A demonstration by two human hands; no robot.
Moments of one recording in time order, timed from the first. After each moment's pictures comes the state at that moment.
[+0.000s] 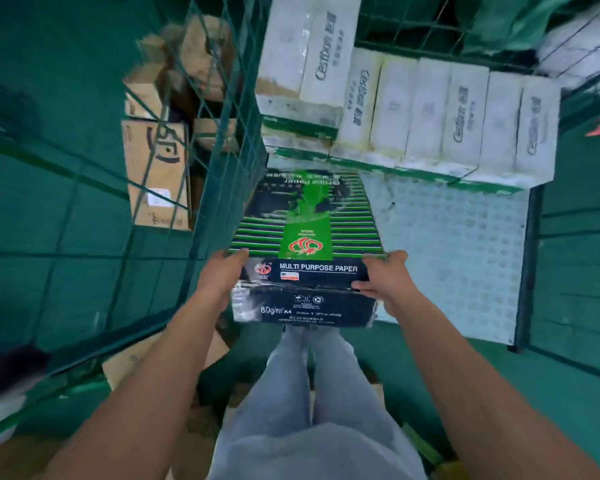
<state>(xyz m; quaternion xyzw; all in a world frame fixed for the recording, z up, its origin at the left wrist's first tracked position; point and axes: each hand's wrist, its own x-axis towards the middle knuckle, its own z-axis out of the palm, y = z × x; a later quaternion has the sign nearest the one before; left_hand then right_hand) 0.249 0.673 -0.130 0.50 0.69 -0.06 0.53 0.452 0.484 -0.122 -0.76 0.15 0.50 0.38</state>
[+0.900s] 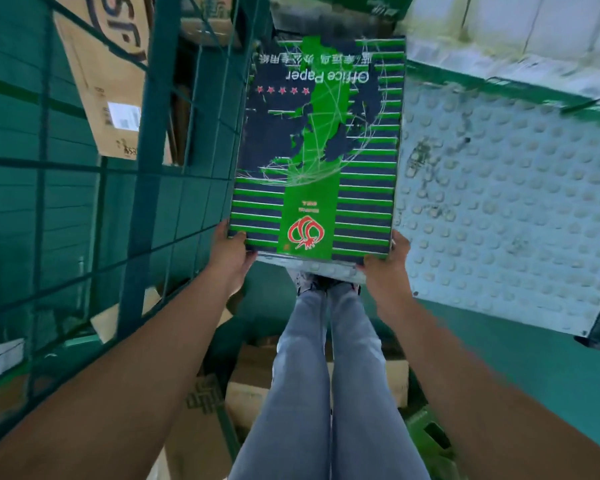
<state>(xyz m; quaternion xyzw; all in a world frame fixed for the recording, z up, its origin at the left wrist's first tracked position) 0.233 0.698 -0.376 0.23 0.76 0.01 0.61 0.395 0.508 -0.377 -0.77 0.17 0.48 0.38</state>
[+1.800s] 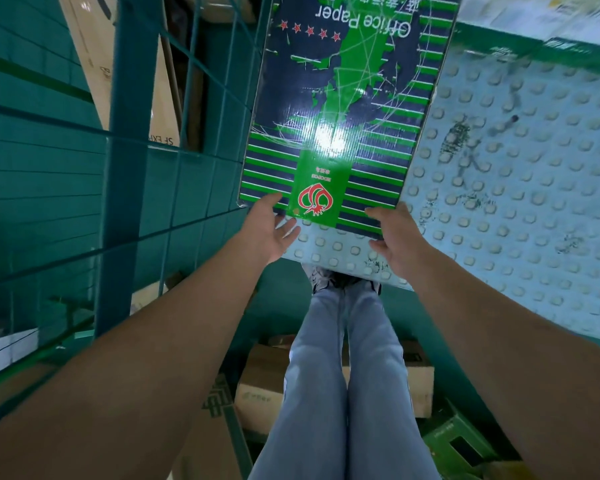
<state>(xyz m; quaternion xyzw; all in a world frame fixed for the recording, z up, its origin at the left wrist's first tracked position) 0.268 0.701 -0.426 0.10 0.73 0.00 0.67 0.418 0.559 -0.436 -0.72 0.20 0.57 0.33</state>
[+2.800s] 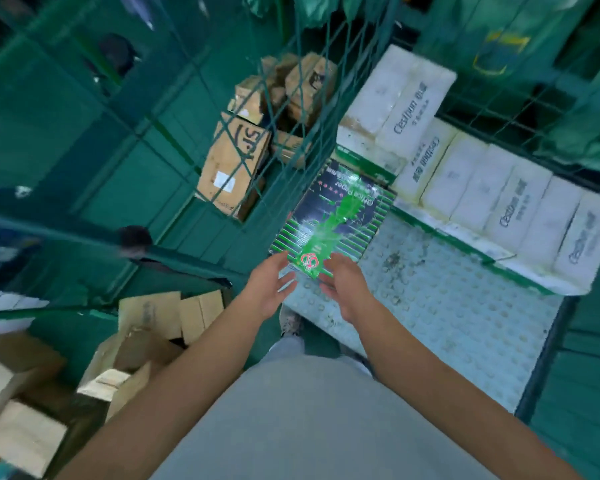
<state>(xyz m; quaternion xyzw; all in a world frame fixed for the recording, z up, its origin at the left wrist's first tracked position) 0.238 0.596 -0.065 0.14 0.65 0.16 0.73 0.378 0.536 -0.073 -0.69 0.01 0.62 0.38</state>
